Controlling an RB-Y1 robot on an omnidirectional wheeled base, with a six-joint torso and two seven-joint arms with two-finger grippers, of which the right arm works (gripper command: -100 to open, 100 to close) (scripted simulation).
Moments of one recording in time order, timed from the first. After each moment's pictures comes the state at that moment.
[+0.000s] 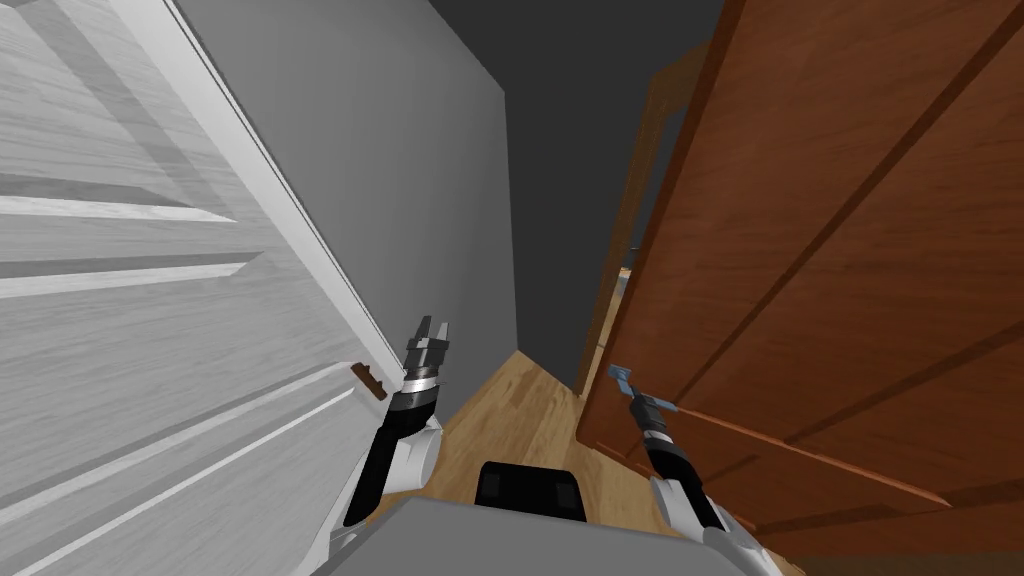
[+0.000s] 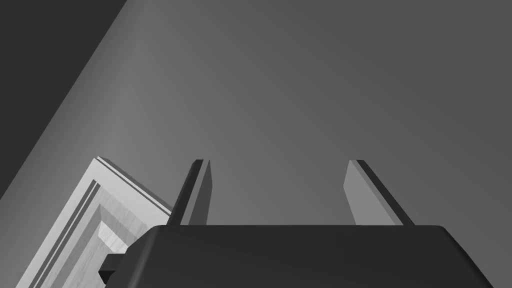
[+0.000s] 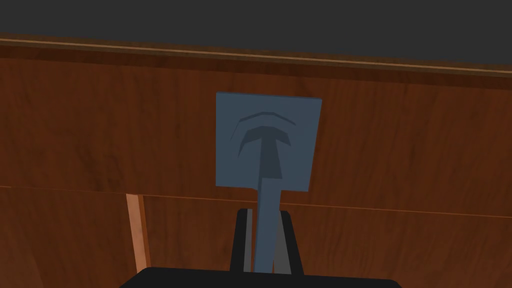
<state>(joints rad) -0.10 -0.30 -0.20 -0.50 -0.12 -0.89 -0.20</state>
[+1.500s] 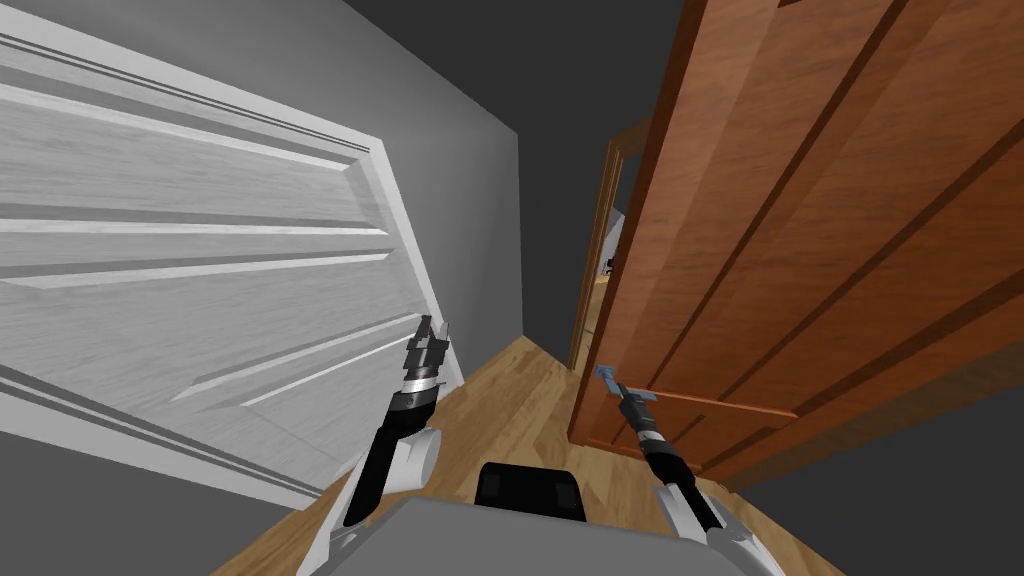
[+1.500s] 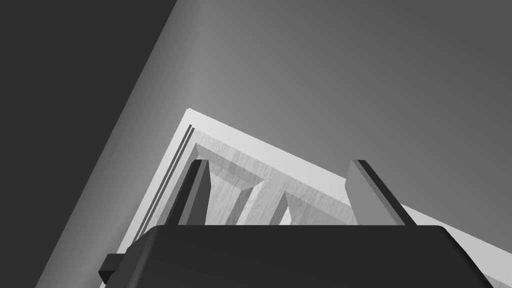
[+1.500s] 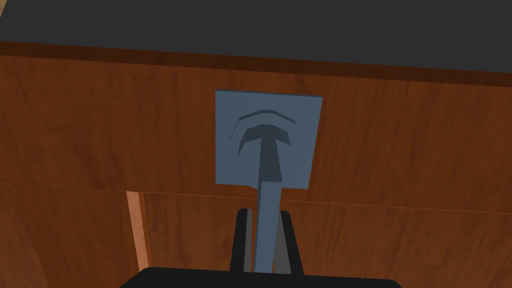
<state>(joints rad) -0.11 -0.34 -0.09 -0.45 -0.02 -0.97 -0.31</state>
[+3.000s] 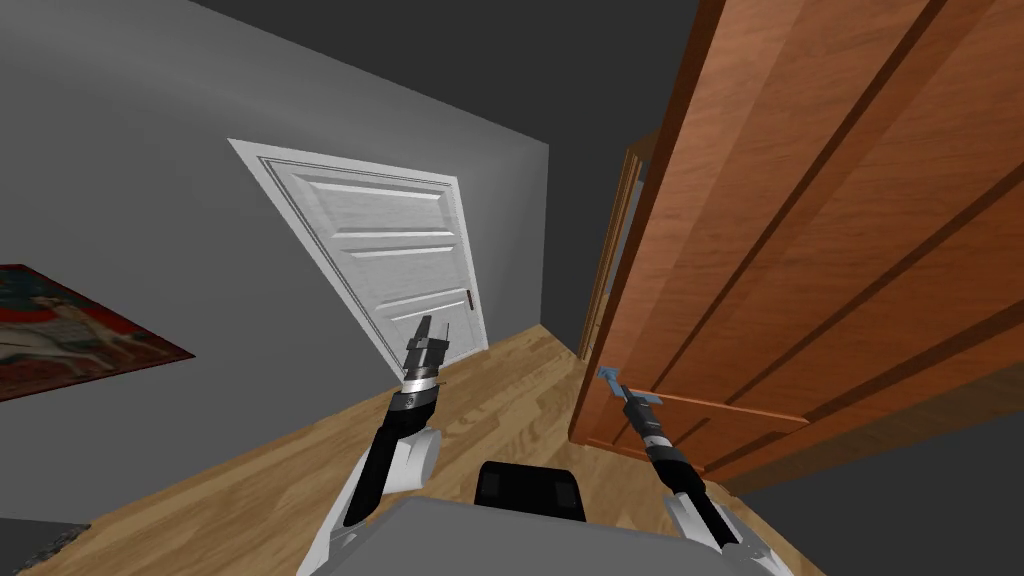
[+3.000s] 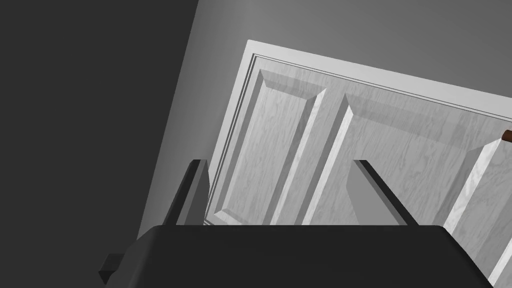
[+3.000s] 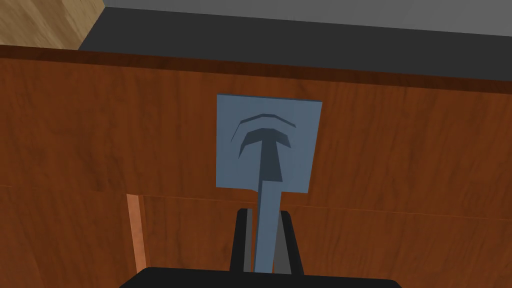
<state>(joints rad) -0.06 -0.36 -0.06 -0.51 -0.03 -0.97 -0.33</state>
